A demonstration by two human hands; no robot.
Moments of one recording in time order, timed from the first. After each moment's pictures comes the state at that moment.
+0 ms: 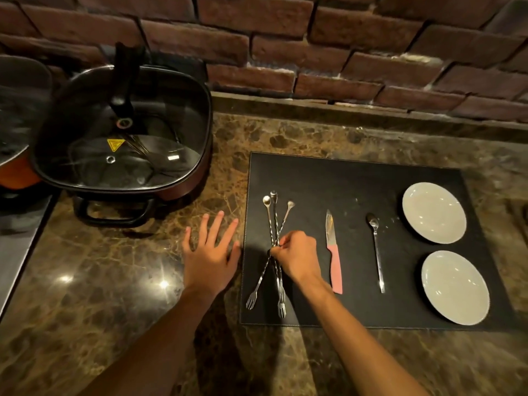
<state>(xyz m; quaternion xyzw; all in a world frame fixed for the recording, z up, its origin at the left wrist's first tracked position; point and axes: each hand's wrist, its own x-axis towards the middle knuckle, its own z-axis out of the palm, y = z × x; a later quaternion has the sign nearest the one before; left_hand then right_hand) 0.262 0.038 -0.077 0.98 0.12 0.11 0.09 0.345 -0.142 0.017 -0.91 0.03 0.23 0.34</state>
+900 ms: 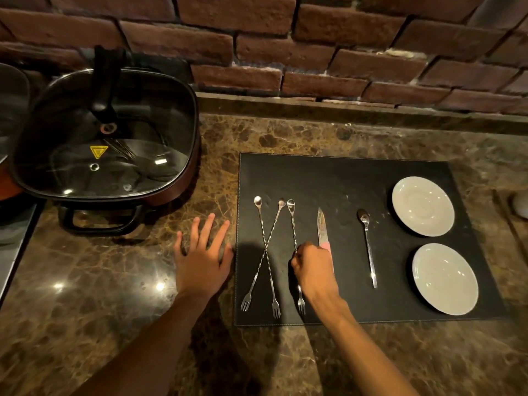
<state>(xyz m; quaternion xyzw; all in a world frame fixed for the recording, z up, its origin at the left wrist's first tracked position) 0.262 0.036 -0.072 0.98 0.14 0.05 0.09 0.330 -0.182 0.032 -0.96 -0.01 0.20 0.20</state>
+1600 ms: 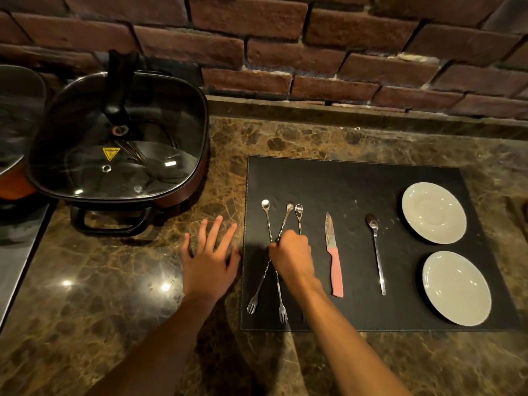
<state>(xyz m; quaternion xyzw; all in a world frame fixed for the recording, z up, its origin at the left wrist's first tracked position) 0.263 0.036 -0.070 0.98 0.14 0.05 0.09 0.352 -0.121 0.032 -0.93 0.04 0.27 0.25</state>
